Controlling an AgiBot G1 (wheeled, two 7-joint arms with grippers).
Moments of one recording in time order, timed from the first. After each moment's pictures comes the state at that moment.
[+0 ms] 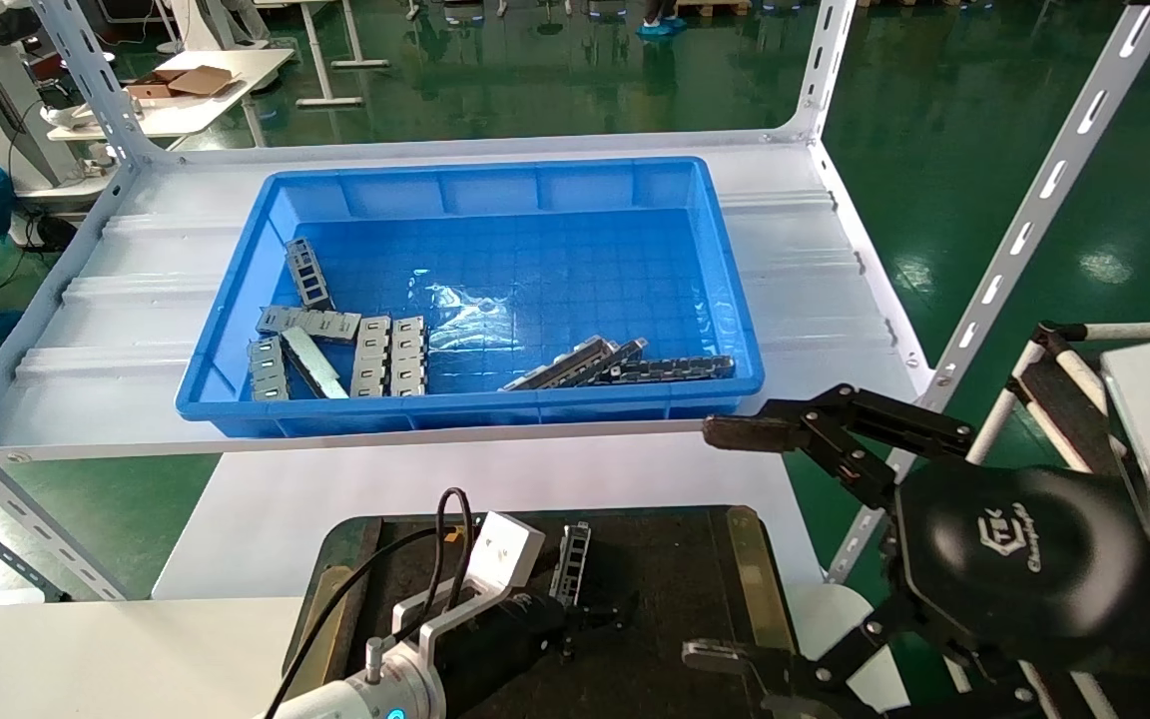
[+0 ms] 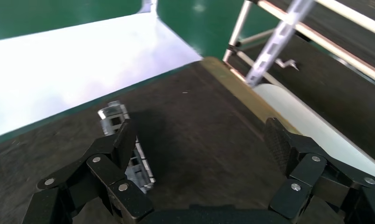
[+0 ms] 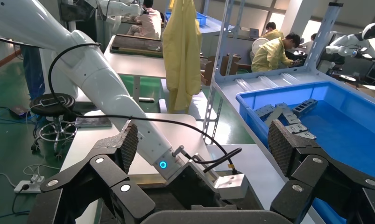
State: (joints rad) left arm -1.10 1.00 1.41 -1.25 1.15 -0.07 -0.77; right arm 1.09 -0.58 -0.35 1.28 -0.68 -1.47 0.15
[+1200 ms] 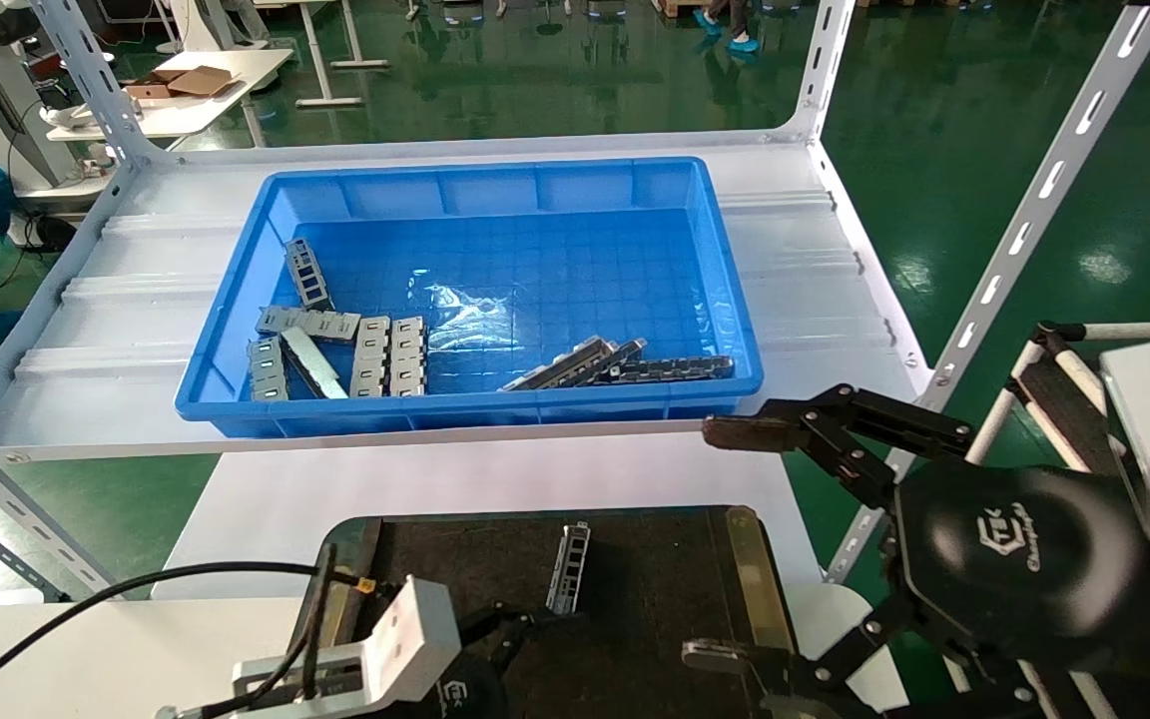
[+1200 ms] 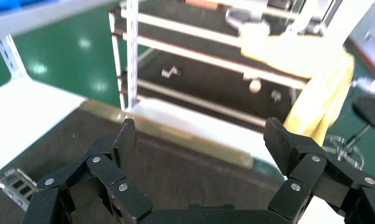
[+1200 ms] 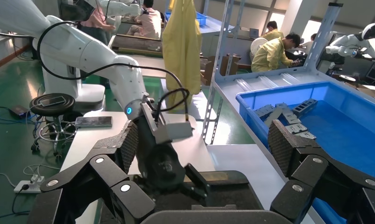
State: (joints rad) left arm -0.94 0.73 0.92 -1.33 0.70 0.82 -0.04; right arm 1.09 -0.58 -0.35 1.28 -0.68 -1.47 0.15
